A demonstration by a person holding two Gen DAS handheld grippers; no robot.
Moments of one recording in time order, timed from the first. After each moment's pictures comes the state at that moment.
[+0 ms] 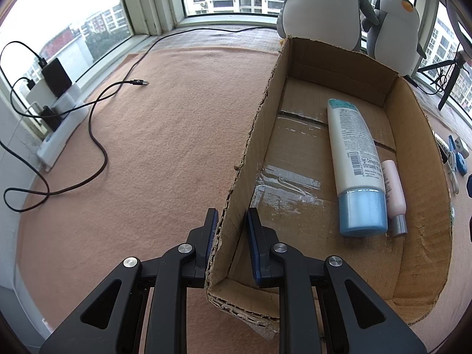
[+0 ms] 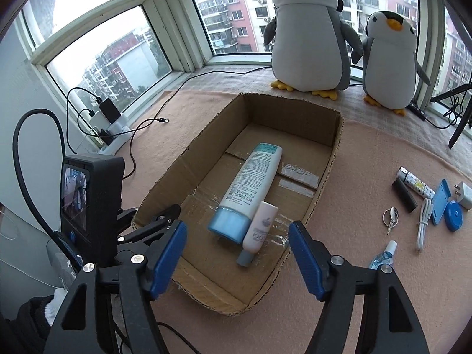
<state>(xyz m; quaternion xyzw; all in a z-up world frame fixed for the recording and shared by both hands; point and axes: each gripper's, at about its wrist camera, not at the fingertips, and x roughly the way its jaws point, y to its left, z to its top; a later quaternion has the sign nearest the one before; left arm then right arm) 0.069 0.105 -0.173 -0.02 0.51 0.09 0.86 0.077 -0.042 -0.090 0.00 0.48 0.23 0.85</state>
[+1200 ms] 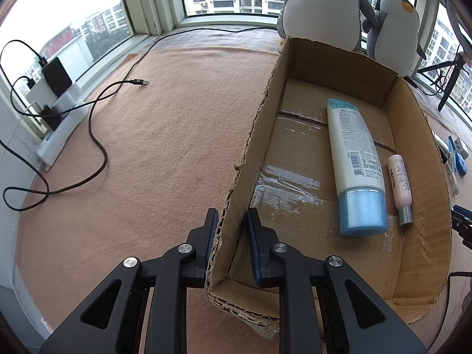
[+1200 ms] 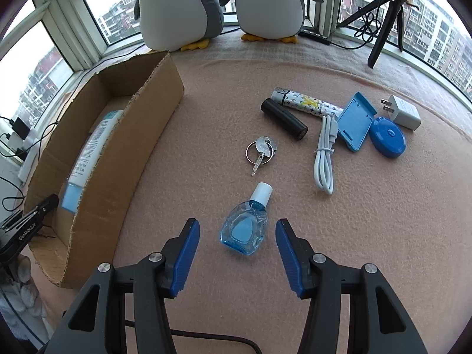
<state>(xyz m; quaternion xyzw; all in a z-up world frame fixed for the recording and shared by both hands) 0.069 0.104 -0.173 -0.02 0.51 0.09 0.86 0.096 -0.165 -0.163 0.02 0.55 0.06 0.84</state>
